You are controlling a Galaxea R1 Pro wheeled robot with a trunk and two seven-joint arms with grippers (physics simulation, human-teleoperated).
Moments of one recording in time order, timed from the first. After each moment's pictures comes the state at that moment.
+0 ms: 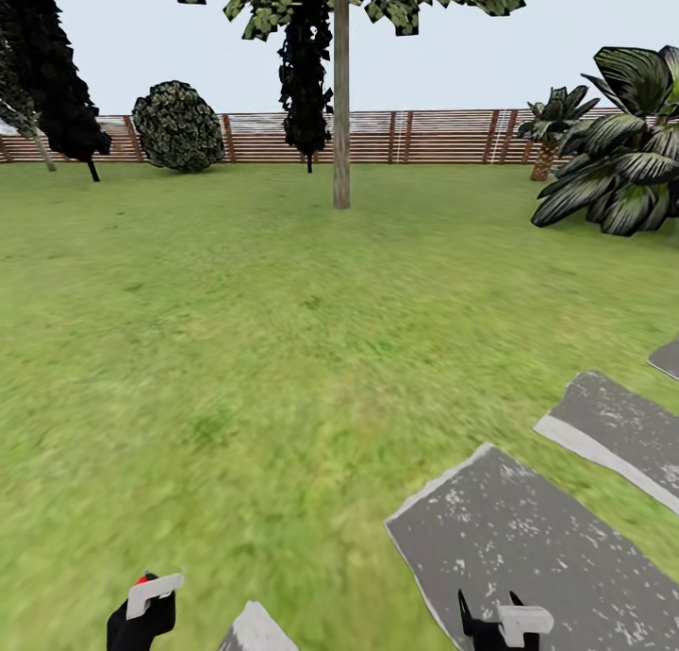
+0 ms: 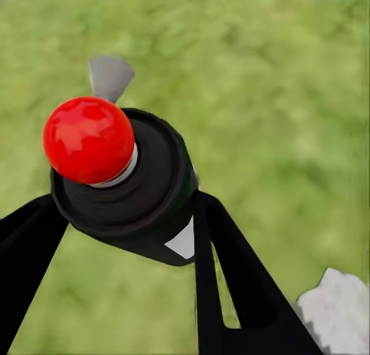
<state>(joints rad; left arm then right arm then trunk) -0.36 0.12 0.15 -0.27 0.07 -0.42 0.05 -0.38 -0.07 0.00 -0.03 -0.03 -0.88 0.00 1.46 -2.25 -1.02</state>
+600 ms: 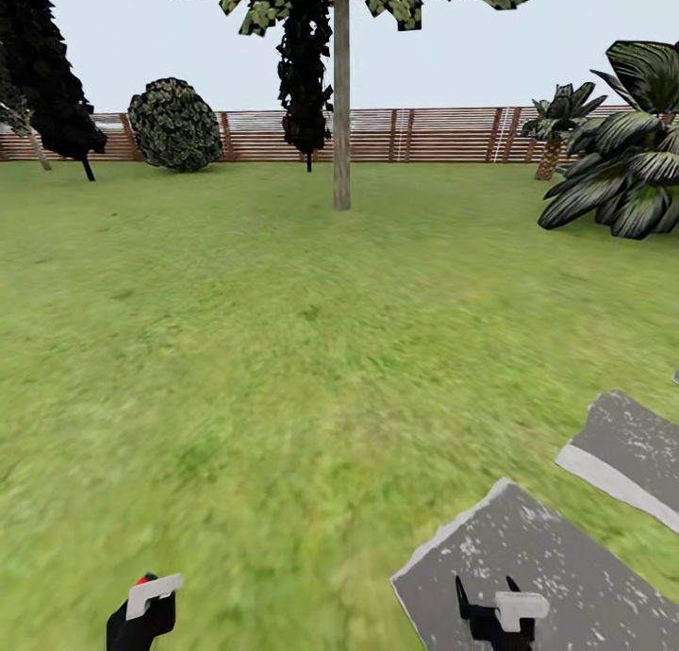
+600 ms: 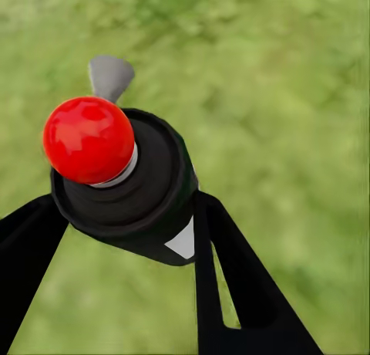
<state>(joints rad) -0.36 0.12 0.15 -0.26 0.07 -0.42 0.05 -0.38 -0.06 0.00 -0.08 -0.03 -0.88 0.00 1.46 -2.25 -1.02</state>
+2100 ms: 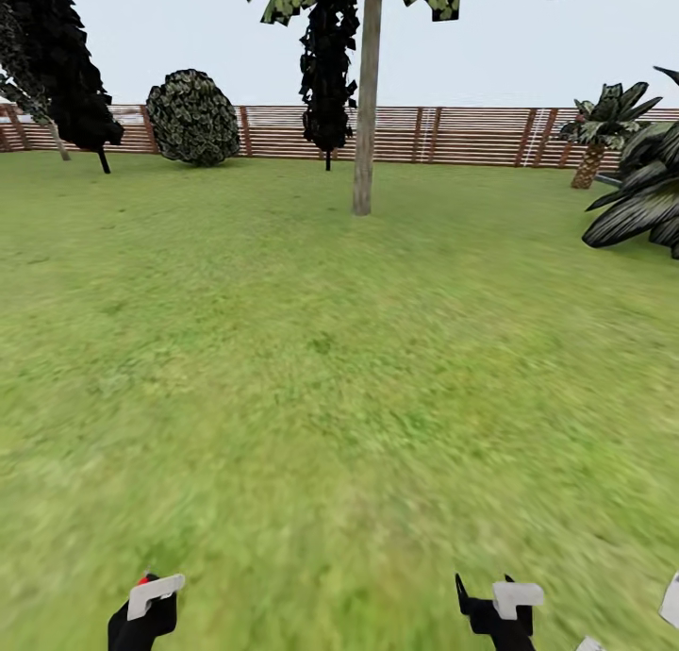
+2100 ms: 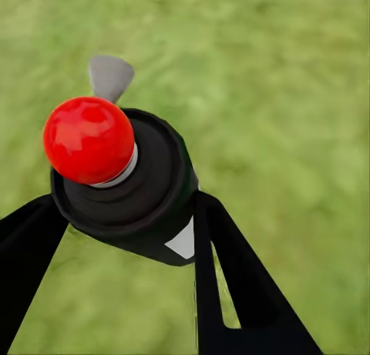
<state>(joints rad) -0.36 0.12 0.15 -0.26 0.07 -0.42 0.05 -0.38 -0.07 0.00 -0.16 -0.03 -0.68 0.00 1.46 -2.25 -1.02</state>
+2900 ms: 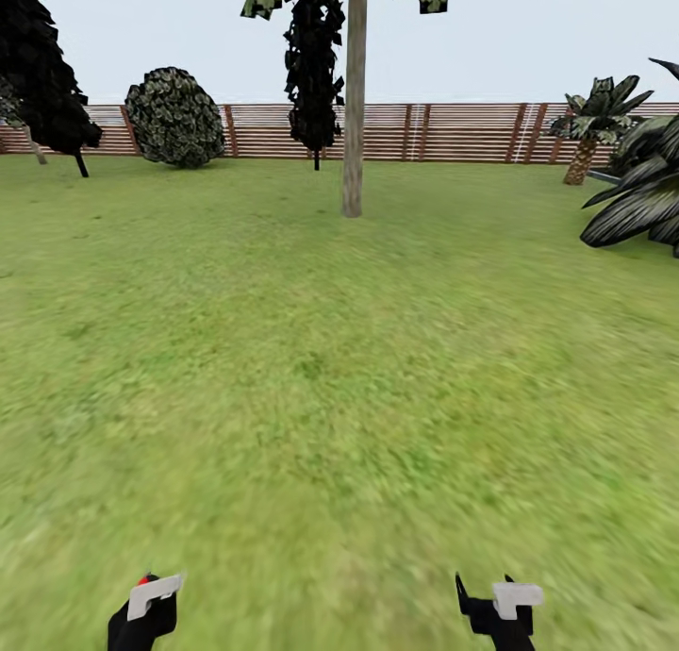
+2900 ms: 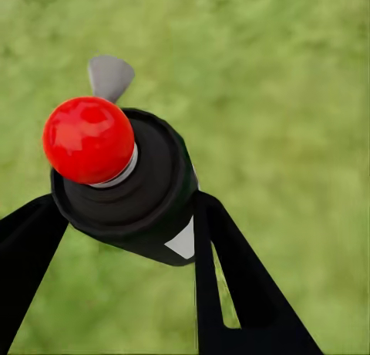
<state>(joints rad) -0.36 0.12 0.15 -0.26 0.07 -0.42 0.05 -0.38 -0.07 0.00 -0.16 -0.03 -0.68 0.00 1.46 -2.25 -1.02</state>
